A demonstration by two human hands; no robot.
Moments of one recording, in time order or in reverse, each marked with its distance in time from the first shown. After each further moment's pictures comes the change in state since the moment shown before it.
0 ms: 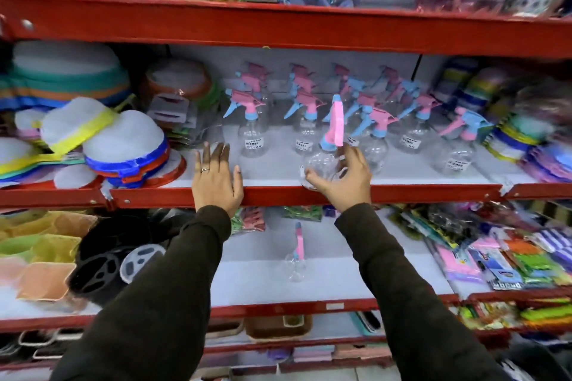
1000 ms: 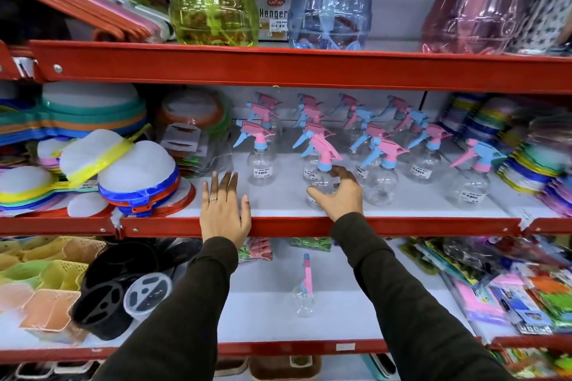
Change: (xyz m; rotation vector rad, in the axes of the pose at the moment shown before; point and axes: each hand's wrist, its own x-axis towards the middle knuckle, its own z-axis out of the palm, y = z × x) left_hand 0.002 0.000 0.002 0.005 0.007 -0.032; right_hand 0.047 0.016 0.043 -0.047 -0.076 0.191
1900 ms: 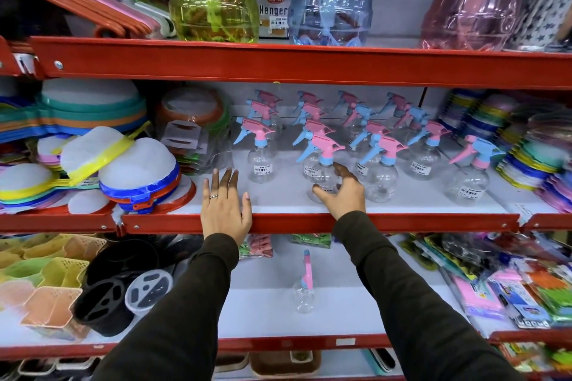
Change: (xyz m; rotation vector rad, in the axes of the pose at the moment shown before) left_hand 0.000 0.000 -0.002 0.007 -0.003 0.000; right_hand 0.002 0.009 0.000 0.031 -0.025 0.013
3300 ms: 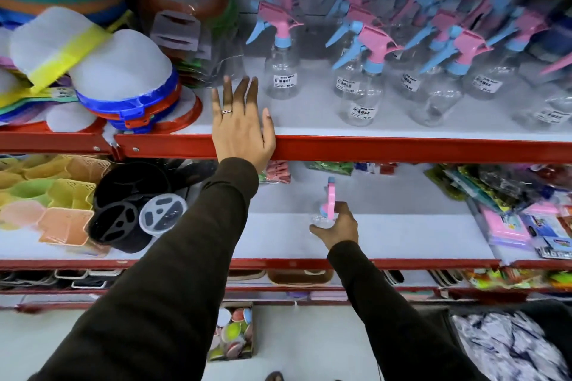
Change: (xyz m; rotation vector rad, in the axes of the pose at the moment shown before) left_hand 0.006 -0.005 0.015 0.047 0.081 0.034; right_hand -0.155 0.144 0.108 -0.071 -0.265 0.499
